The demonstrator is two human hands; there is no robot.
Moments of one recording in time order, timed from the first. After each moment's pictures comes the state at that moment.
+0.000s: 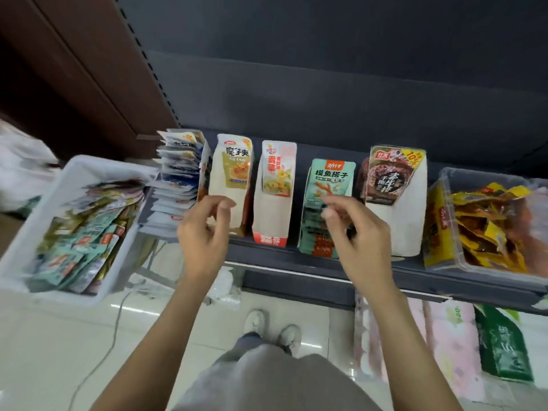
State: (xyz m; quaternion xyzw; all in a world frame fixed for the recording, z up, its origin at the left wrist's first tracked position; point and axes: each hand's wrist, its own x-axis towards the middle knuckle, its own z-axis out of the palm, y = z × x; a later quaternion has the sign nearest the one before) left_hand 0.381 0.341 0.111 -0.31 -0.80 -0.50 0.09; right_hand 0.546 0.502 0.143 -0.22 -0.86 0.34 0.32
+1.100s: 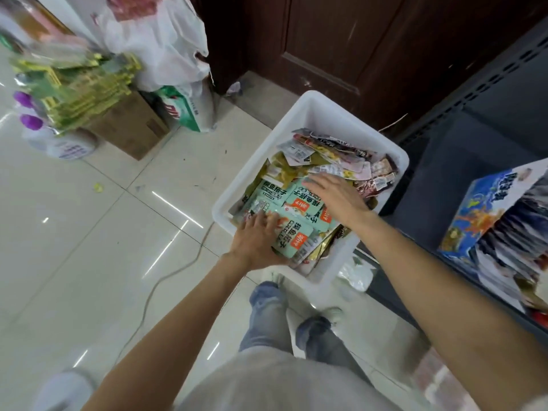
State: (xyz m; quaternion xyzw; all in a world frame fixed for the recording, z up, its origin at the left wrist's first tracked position) left_hand 0.116 -0.013 -0.052 -0.26 -0.90 -0.07 -0.34; right_hand 0.106 0.210 -0.044 0.08 -0.98 0.08 -0.19
